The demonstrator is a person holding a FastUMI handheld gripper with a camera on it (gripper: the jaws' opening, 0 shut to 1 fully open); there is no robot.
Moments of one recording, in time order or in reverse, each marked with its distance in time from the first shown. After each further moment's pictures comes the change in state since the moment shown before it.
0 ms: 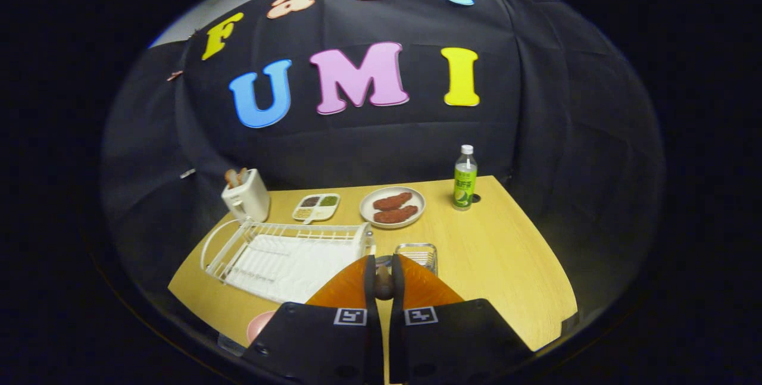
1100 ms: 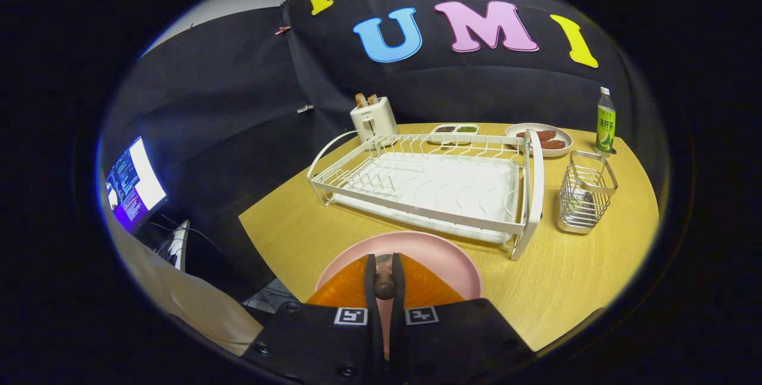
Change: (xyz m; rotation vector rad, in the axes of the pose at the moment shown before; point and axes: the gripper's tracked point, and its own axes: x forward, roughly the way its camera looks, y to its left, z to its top) arm -0.006 0.156 -0.191 -0.097 0.180 0.500
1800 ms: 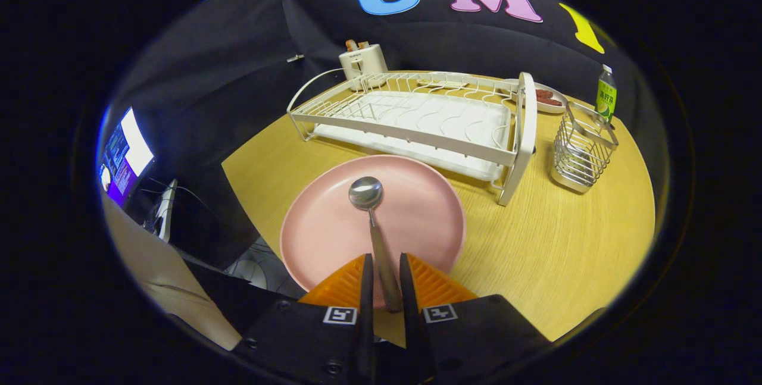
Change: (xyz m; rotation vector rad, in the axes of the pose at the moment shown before) arm -0.016 -0.033 -0.076 -0.033 0.279 -0.062
